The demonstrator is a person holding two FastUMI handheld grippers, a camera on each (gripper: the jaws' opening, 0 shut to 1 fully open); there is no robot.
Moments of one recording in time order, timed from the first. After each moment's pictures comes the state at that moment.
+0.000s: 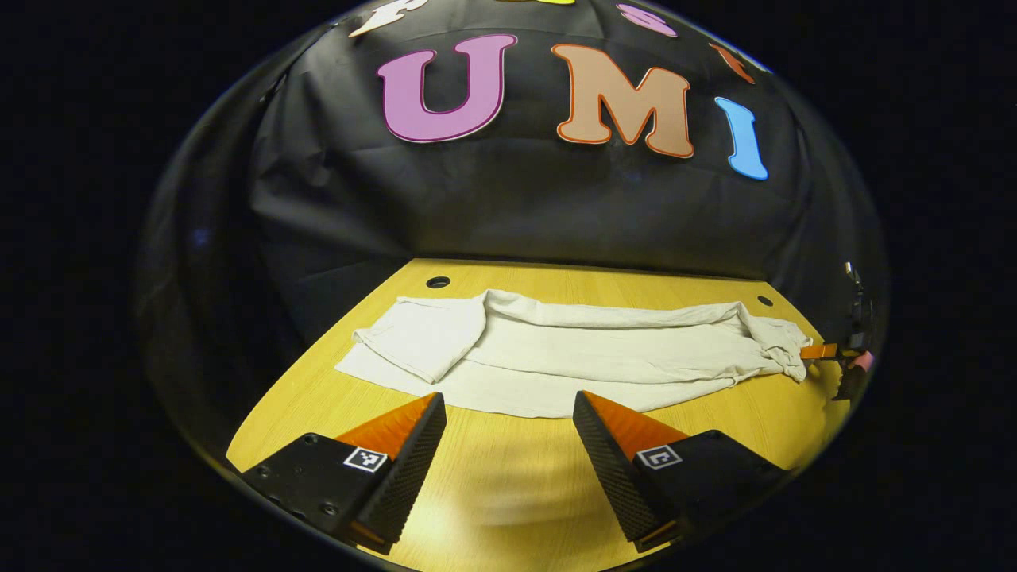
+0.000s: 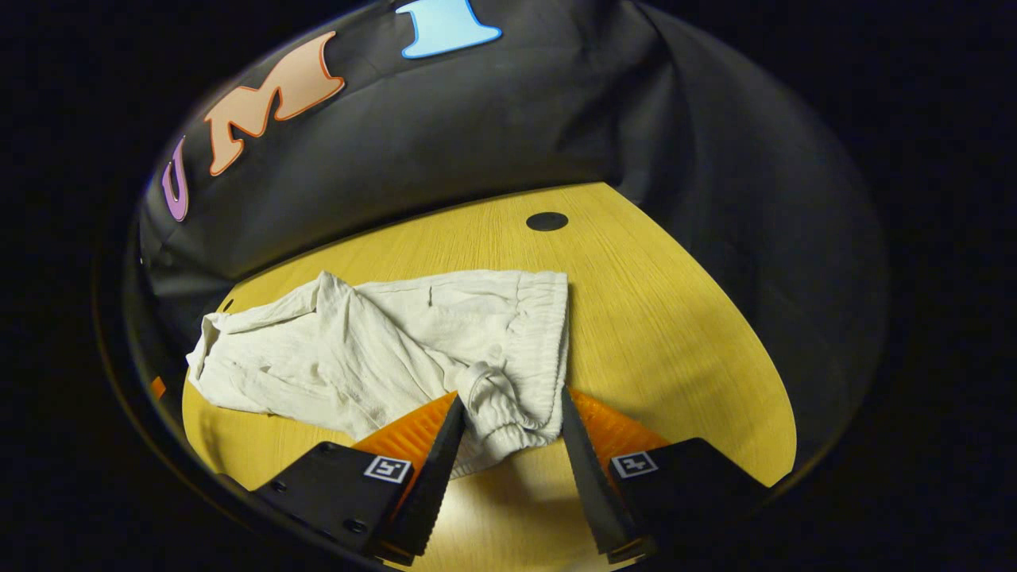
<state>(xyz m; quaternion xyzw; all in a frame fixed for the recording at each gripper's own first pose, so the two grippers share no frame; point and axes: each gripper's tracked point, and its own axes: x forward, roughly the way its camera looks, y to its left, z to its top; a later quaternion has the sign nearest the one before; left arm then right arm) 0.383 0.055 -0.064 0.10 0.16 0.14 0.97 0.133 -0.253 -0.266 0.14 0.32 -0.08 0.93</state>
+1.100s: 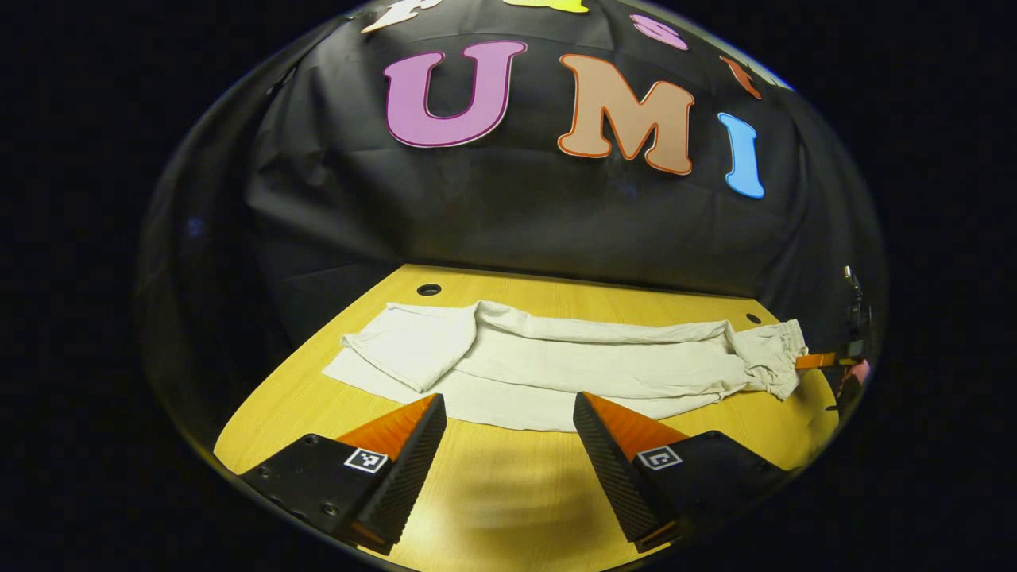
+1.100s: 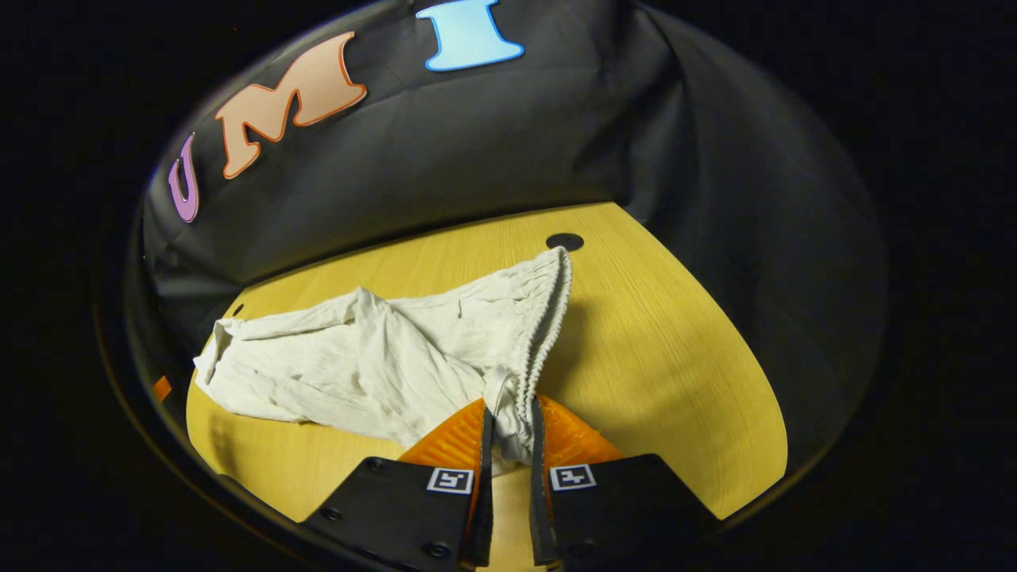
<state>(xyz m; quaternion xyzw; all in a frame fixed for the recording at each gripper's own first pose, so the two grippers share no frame) 0.393 0.060 -0.051 0.07 0.14 0.11 0.98 0.128 -0.239 -0.216 0.12 0.29 -0.08 0.94</state>
